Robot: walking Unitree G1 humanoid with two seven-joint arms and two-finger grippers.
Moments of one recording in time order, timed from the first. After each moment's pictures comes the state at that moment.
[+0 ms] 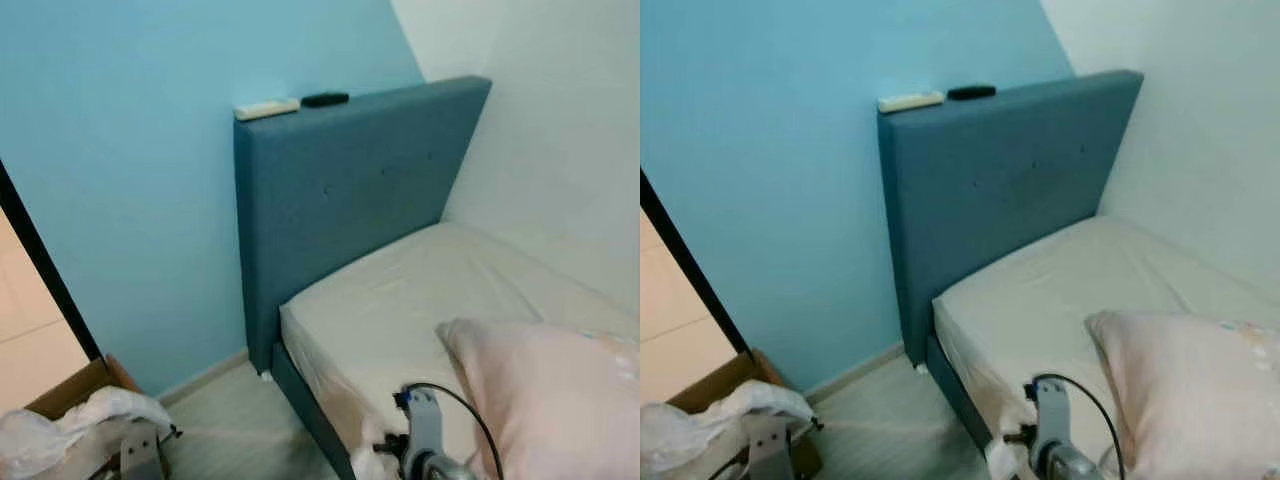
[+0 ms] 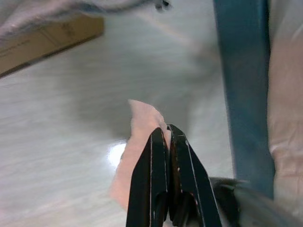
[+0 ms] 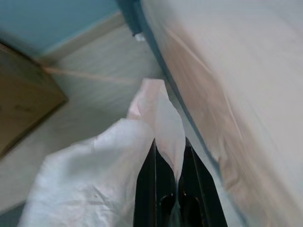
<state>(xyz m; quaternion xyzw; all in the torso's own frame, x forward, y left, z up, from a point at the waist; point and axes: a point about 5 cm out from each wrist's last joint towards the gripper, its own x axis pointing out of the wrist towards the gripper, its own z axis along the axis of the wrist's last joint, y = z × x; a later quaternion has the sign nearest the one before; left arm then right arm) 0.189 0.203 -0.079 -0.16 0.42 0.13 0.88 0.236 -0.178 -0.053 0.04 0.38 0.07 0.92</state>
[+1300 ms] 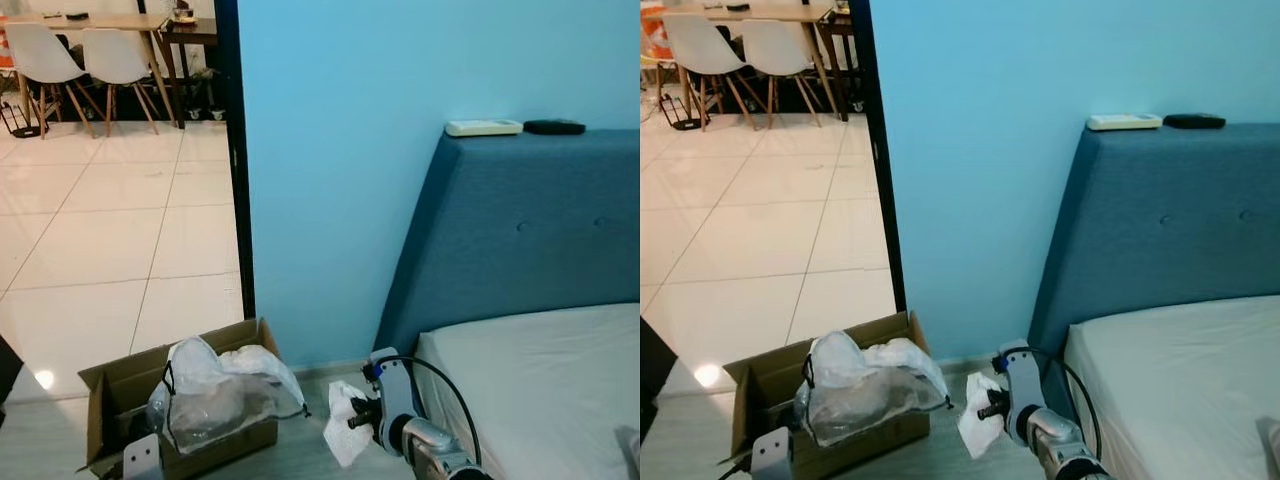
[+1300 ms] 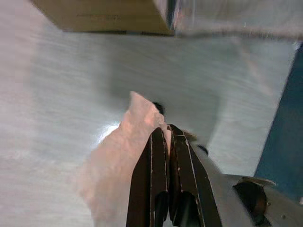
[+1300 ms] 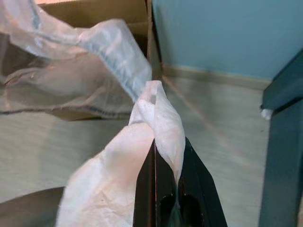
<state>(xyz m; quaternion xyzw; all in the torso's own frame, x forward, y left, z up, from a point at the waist) 0.173 0.206 -0.086 -0.15 0.44 0.14 0.87 0.263 -0.143 -0.030 0.01 0.32 0.21 0.92</state>
